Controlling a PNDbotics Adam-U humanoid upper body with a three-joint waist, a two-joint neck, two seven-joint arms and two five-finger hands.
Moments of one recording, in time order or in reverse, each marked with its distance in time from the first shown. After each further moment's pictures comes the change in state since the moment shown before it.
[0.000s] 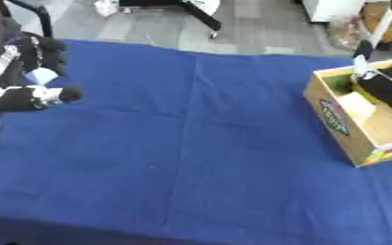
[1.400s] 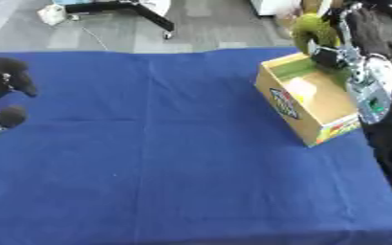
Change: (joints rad) left arm 0.031 -0.244 -0.097 -0.081 0.287 -0.264 0.048; right arm -0.317 0.007 -0.126 0.809 0.298 0.083 -0.078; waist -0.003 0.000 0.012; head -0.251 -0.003
